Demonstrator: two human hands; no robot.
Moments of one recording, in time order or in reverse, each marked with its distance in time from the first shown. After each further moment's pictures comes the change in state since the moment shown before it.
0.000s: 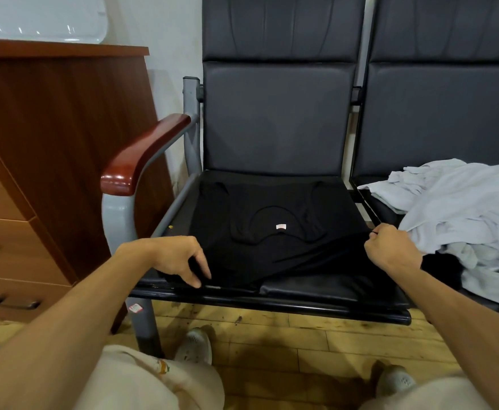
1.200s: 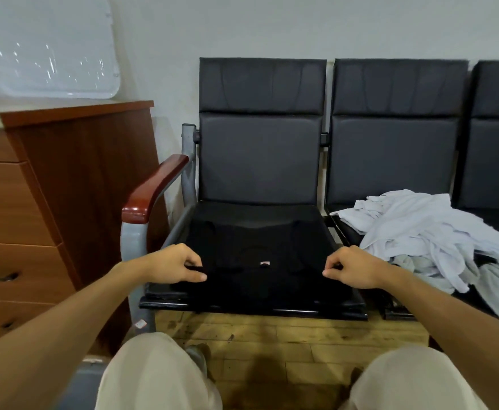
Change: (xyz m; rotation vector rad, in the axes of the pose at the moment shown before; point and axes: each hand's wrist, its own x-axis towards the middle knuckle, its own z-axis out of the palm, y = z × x) left_hand -0.066 0.029 -0.002 -0.145 0.328 0.047; right_hand -0.064 -0.011 -0.084 -0.216 -0.432 -0.626
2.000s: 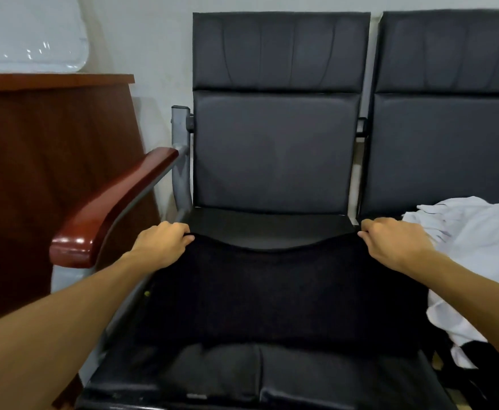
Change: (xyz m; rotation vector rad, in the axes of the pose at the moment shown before) left_hand 0.185 -0.084 -0.047 0.396 0.397 -0.385; right_hand 0.190 0.077 -0.020 -0.535 0.372 0.176
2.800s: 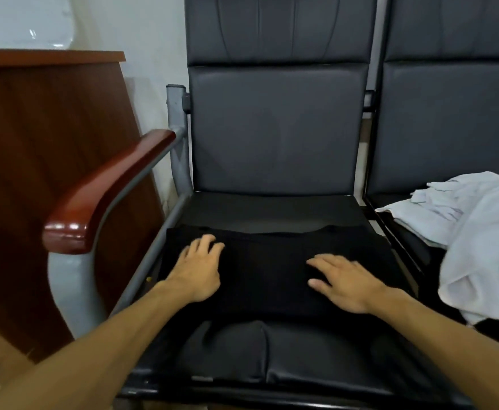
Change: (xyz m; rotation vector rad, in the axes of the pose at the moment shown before) left_hand -0.036 0.043 0.067 0.025 -0.102 0.174; right_hand -0.044 -0.090 0.047 0.376 -0.439 -0.236
